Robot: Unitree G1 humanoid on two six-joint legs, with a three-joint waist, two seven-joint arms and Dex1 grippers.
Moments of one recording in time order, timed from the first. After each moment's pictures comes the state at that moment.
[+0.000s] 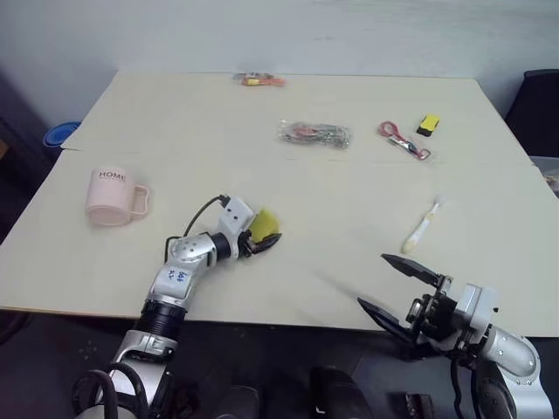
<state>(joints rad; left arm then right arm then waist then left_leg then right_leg) -0.51 0.31 -0.11 0.30 -0.15 0.23 -0.65 0.23 -0.47 -0.14 -0.25 0.56 -0.30 1.05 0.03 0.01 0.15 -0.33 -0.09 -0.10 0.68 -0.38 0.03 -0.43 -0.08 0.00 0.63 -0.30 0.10</state>
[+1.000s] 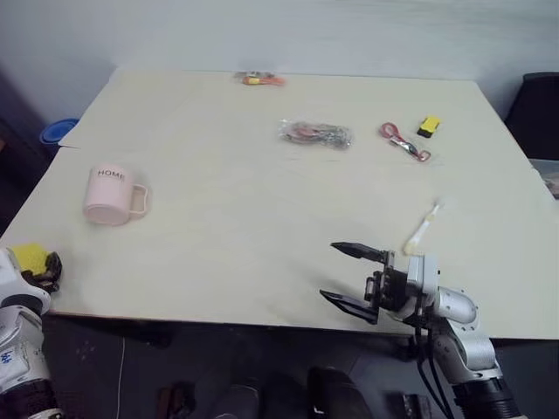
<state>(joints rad) -0.11 0.57 0.70 0.36 -0.30 0.22 -0.17 -0.07 -0.43 0.02 -0.09 0.57 -0.19 1.18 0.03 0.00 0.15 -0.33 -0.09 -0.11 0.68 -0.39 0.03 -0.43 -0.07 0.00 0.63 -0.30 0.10</state>
